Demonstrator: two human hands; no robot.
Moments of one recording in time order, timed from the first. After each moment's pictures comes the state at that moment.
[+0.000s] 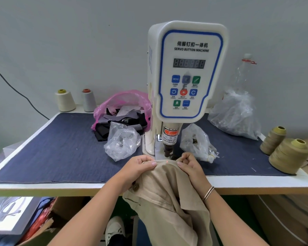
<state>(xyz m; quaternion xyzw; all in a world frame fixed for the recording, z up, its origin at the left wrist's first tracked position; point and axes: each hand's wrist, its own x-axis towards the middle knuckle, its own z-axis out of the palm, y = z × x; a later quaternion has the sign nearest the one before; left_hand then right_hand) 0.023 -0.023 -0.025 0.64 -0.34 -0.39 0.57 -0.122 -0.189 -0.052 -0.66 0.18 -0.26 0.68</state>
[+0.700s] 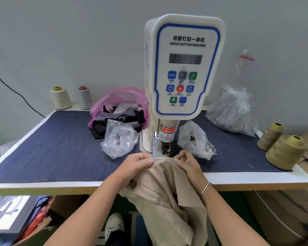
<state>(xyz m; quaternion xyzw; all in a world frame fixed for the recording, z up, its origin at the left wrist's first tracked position) 0.021 -0.025 -0.023 0.64 -0.33 -0.38 0.58 -0.119 -0.191 -0.053 -0.64 0.18 -0.26 0.70</state>
